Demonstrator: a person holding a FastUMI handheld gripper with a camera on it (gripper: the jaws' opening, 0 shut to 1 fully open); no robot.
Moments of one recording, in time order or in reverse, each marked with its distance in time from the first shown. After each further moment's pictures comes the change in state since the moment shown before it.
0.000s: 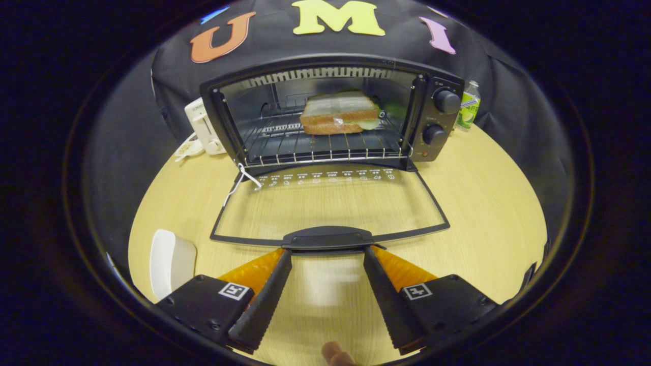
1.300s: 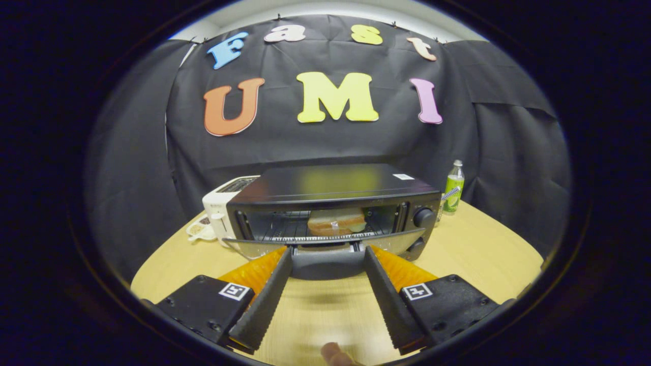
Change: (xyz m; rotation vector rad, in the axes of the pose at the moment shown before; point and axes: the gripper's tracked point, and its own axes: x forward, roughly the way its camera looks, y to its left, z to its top) arm -0.053 0.004 0.132 0.018 -0.558 0.004
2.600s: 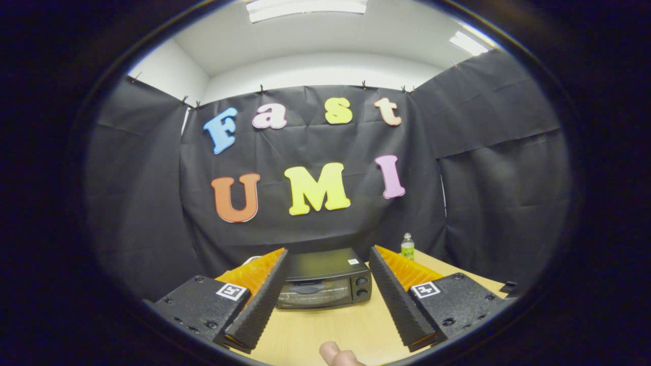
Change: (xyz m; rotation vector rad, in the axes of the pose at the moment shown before) arm -0.265 -0.054 0.171 0.063 -0.376 -0.044
